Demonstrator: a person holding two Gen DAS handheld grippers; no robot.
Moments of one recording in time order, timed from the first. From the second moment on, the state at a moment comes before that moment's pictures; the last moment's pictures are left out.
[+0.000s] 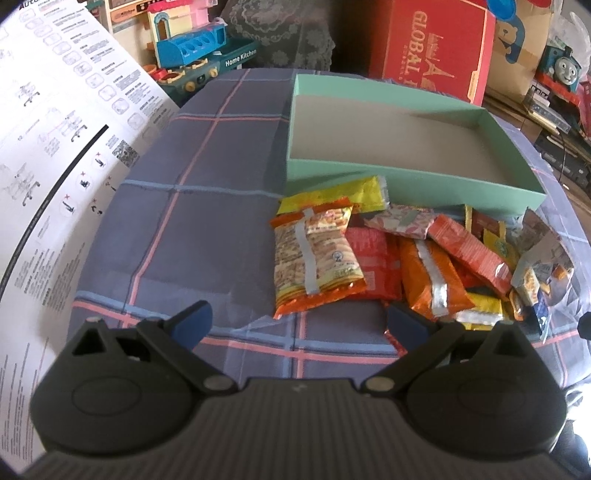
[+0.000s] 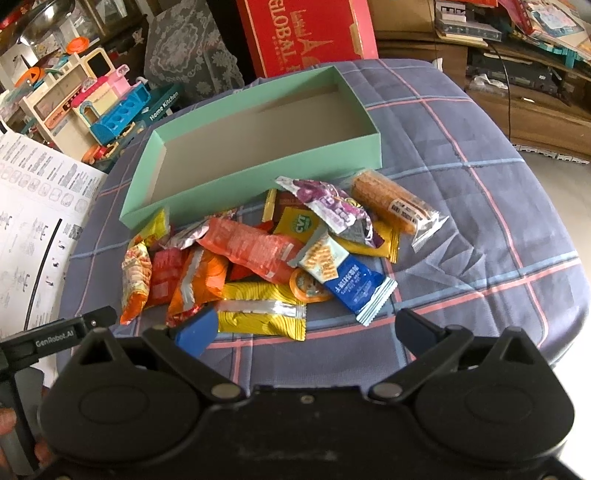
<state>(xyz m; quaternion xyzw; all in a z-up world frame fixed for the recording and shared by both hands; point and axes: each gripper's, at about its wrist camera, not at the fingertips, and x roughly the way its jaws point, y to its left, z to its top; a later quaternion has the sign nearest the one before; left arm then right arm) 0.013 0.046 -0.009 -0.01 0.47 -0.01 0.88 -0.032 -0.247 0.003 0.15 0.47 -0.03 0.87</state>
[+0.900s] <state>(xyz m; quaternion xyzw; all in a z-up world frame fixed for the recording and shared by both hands) 0.099 0.067 -0.071 -0.07 0.52 -0.03 0.85 0.072 -0.182 -0.026 0.14 0.50 0.08 0.85</state>
